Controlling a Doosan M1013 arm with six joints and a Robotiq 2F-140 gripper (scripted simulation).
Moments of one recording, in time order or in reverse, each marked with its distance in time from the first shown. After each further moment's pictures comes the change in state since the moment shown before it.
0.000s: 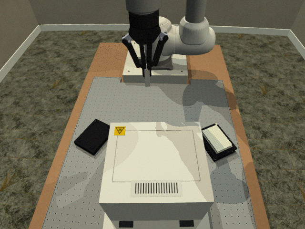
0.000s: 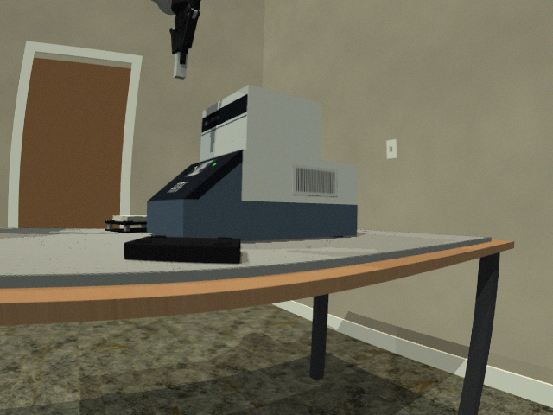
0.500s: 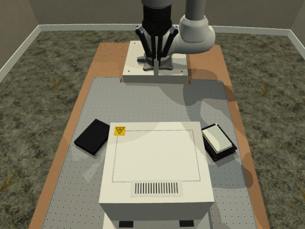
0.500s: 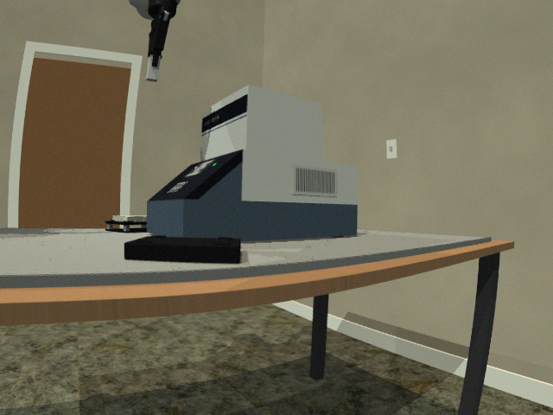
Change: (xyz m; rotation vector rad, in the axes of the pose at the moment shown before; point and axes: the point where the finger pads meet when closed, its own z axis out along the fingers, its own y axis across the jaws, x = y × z) arm -0.058 -0.036 0.005 -0.022 -0.047 0.122
